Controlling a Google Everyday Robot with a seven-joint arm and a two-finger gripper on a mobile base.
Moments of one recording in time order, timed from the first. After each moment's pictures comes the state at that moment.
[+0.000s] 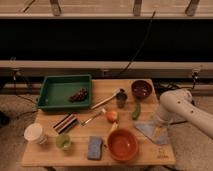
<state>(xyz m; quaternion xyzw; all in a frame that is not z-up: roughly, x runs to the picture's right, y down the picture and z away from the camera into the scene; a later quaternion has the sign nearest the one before) 0.261 0.234 0.786 -0.36 -0.08 0.03 0.93</state>
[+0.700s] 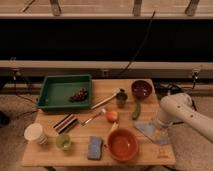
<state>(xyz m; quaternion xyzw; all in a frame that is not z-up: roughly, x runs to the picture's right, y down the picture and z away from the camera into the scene) 0.268 0.245 0.802 -0.35 -0.06 0.05 0.93</state>
